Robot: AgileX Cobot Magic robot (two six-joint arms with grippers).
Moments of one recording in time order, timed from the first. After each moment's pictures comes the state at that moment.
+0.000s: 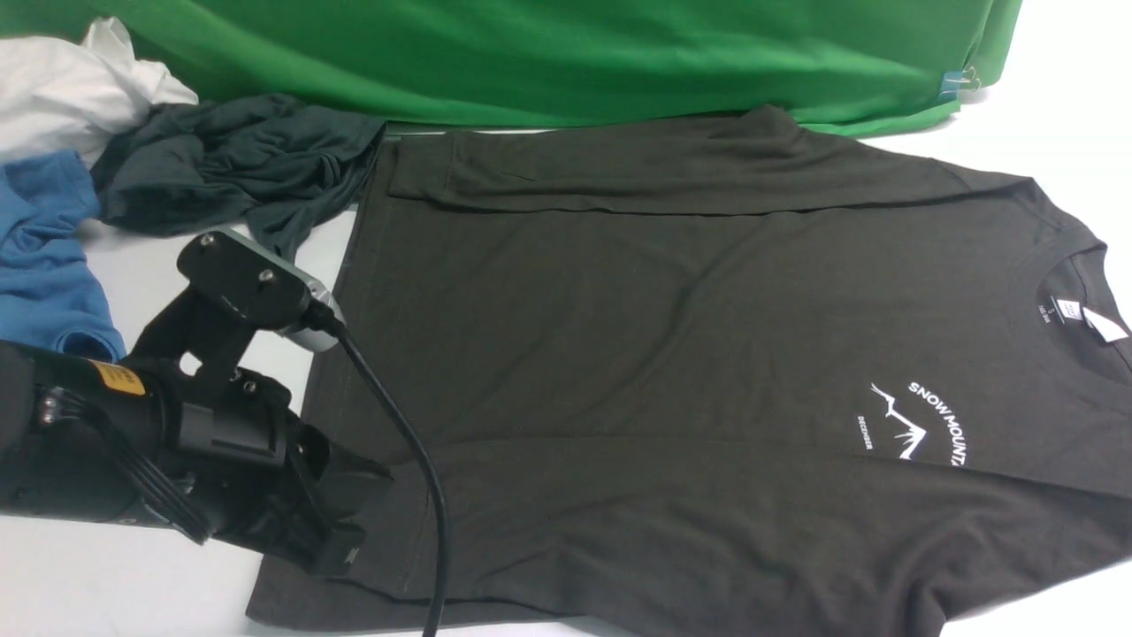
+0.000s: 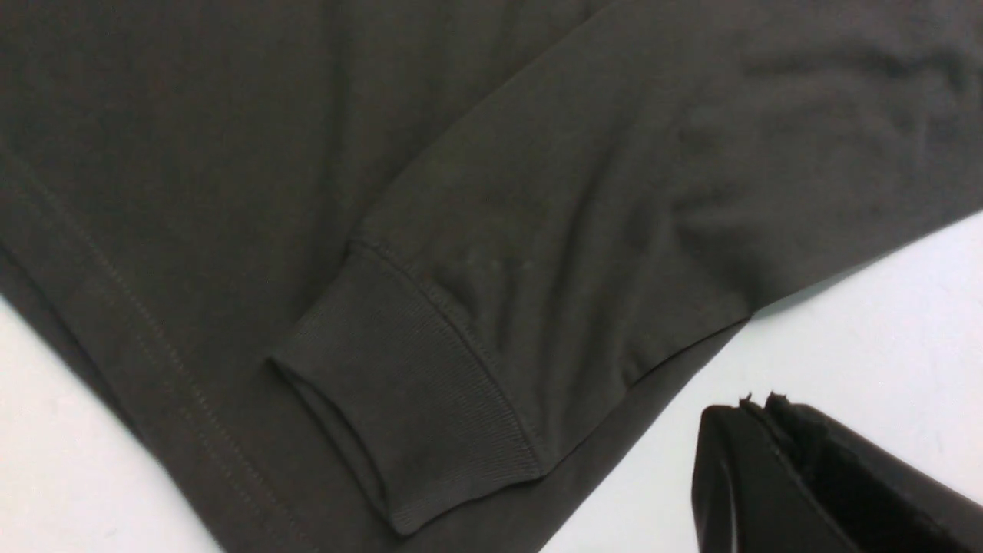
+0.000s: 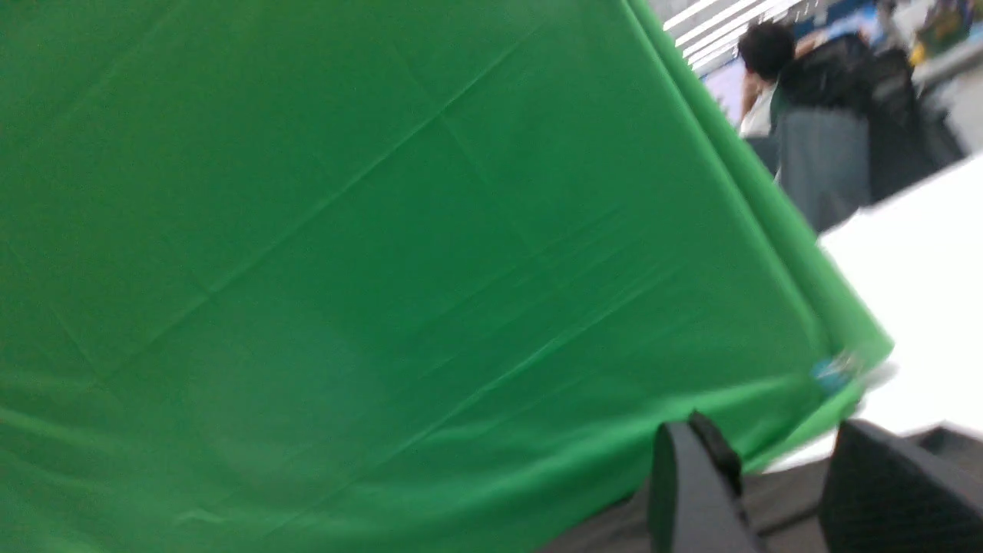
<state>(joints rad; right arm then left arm) 0.08 0.01 -0.03 0.11 -0.09 0.49 -0.24 1.09 -0.71 -0.50 0.79 0.66</state>
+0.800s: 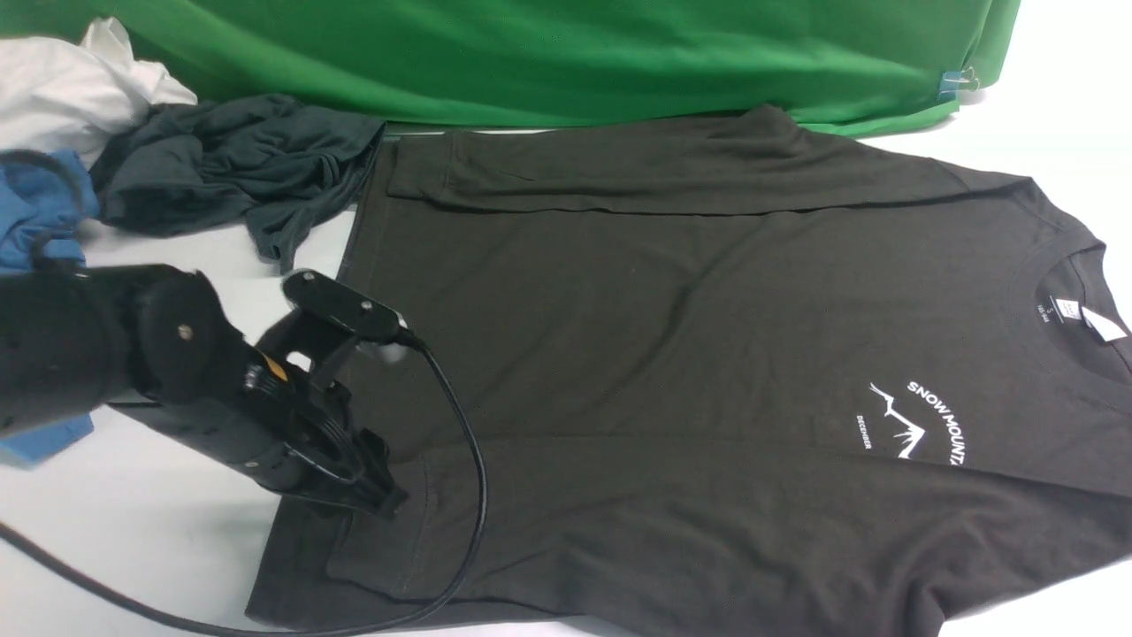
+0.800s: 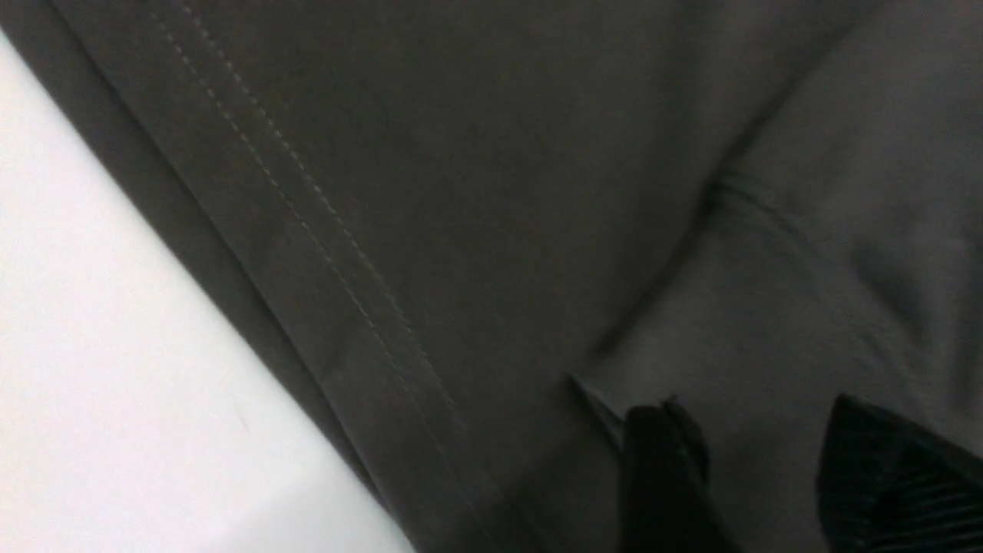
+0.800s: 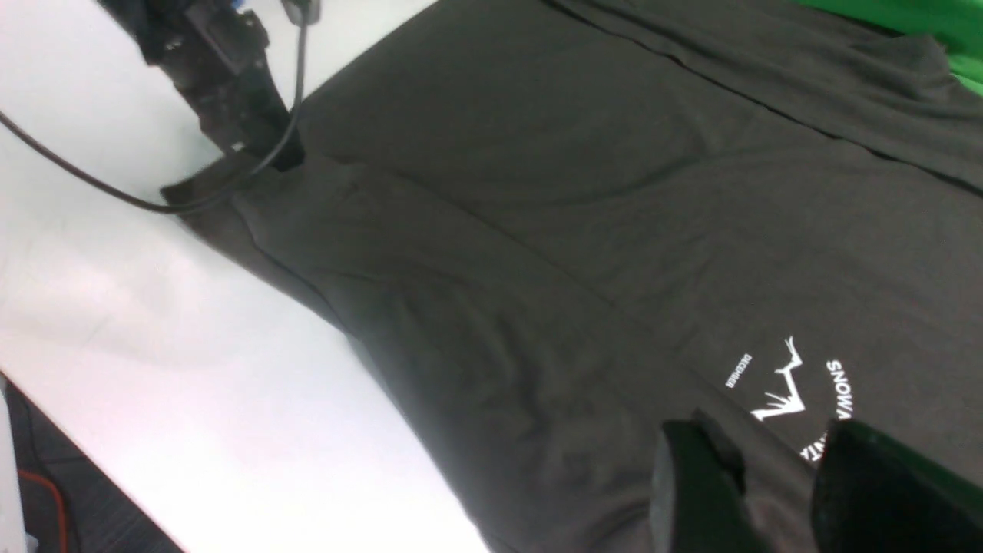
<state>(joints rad) 0.52 0.50 -0.92 0.07 1.11 -0.09 -0.24 1.58 -0.78 -0.21 0.53 0.52</state>
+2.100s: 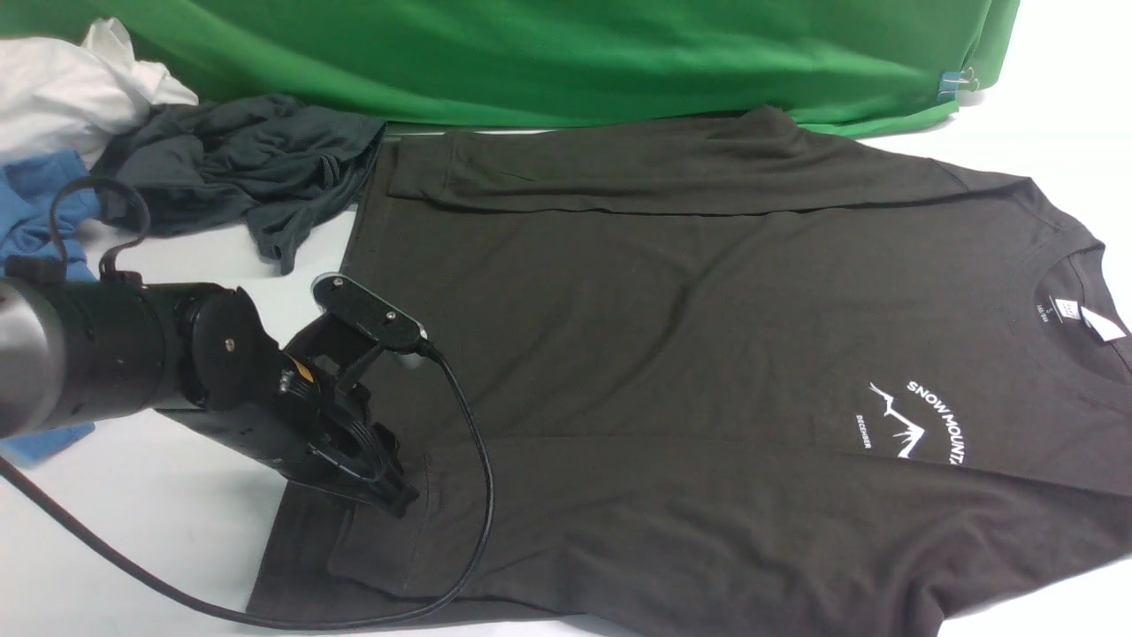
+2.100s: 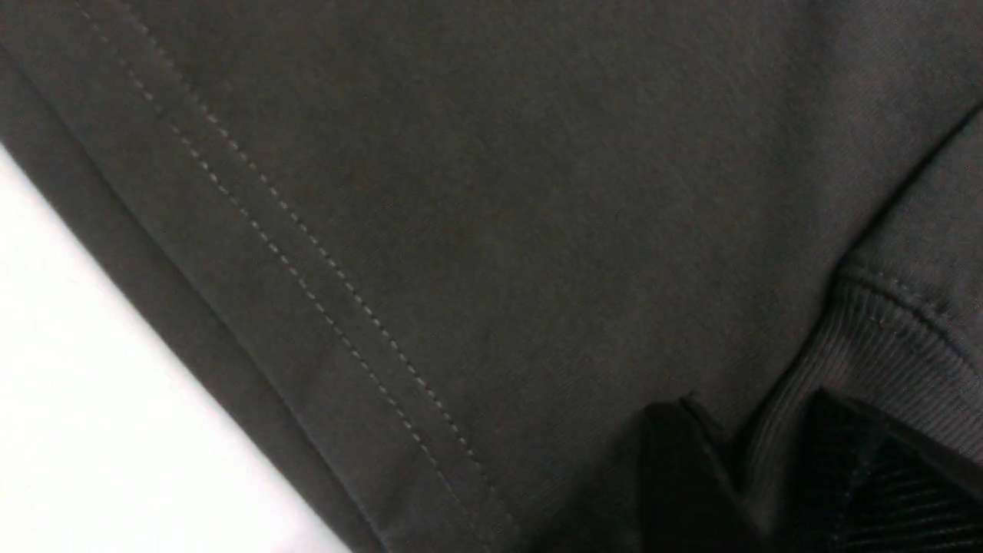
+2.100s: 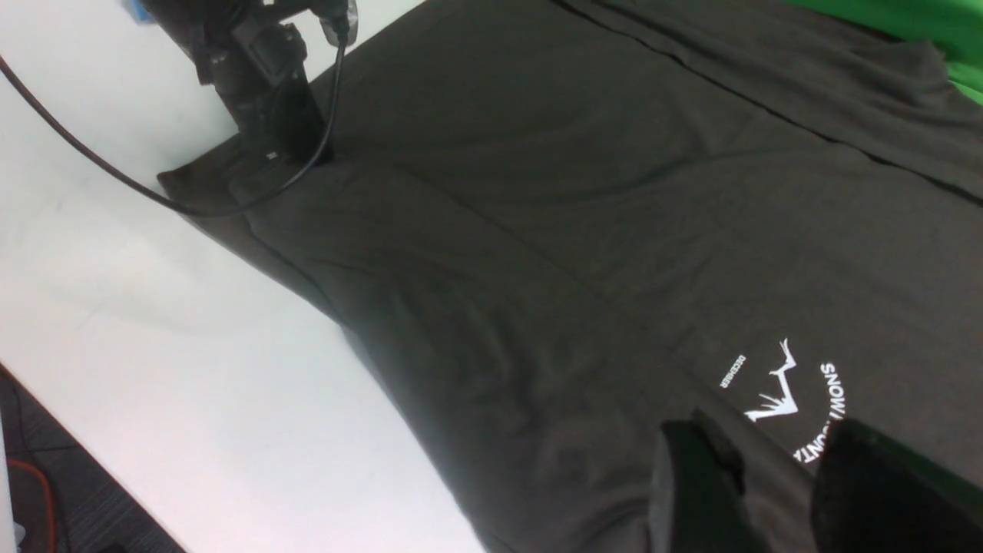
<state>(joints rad) 0.52 0.50 -0.92 0.07 1.11 -0.11 -0.24 1.67 -0.79 -0.22 0.44 0.59</state>
